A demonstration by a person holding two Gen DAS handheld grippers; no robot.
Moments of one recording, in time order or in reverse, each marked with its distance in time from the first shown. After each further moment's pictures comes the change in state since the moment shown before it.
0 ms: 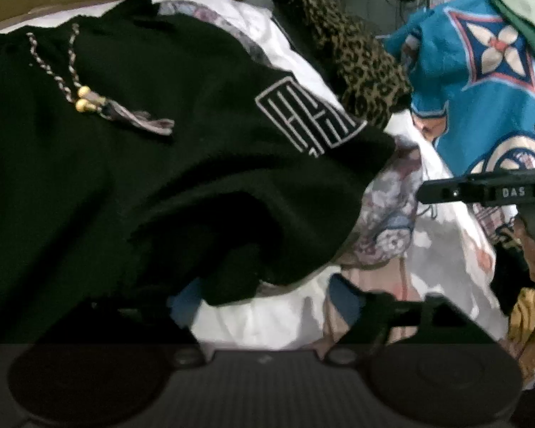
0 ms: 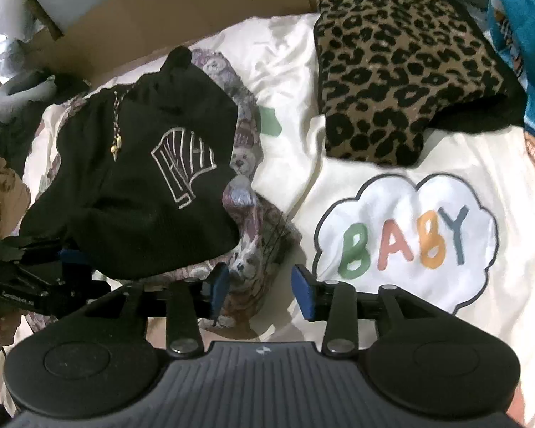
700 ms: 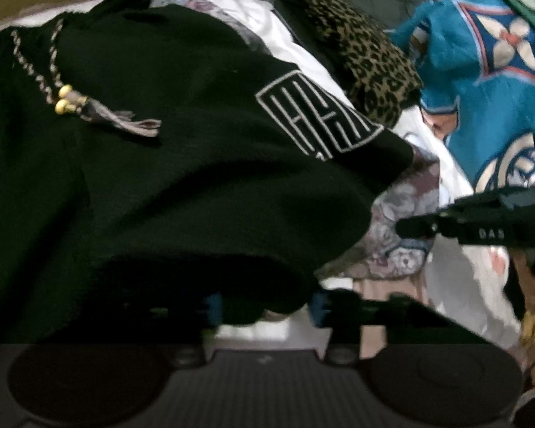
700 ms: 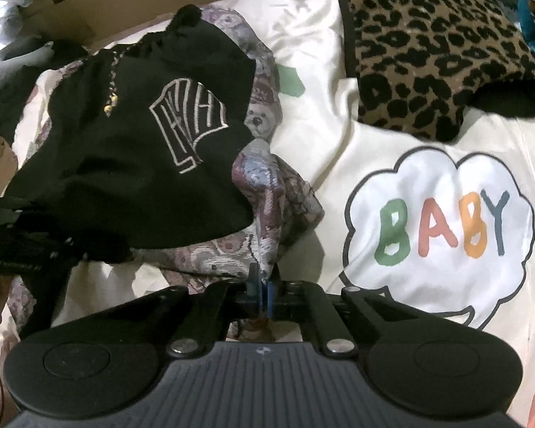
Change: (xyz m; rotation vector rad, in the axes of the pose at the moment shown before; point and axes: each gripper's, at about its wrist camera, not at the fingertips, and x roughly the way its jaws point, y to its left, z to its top) left arm 0.022 0.004 0.022 -0.030 0.004 -0.017; right arm 0.036 0.018 -0.011 -0.055 0.054 -0.017
